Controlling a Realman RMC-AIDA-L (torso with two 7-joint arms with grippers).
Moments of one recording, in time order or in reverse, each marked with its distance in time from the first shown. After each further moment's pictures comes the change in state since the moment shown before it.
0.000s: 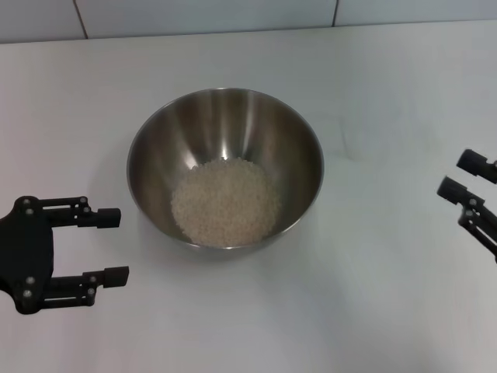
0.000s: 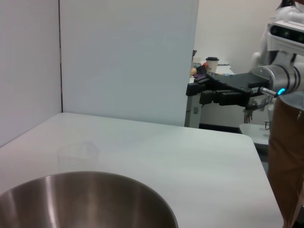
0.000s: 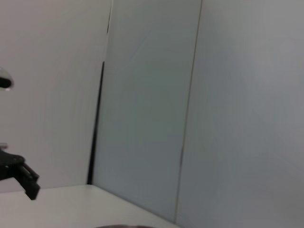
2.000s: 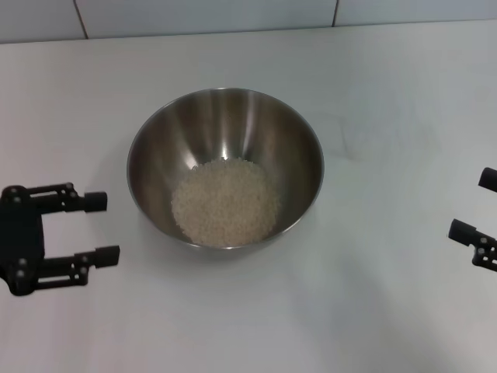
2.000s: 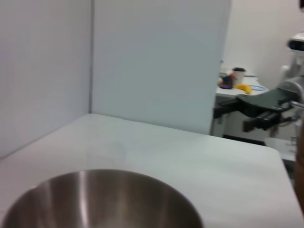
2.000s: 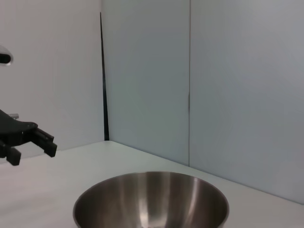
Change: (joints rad) left arm -0.006 -0.001 -0.056 -0.025 0.003 -0.031 -0.039; right arm 0.059 0.009 0.202 -0.026 -0.246 -0.113 0.258
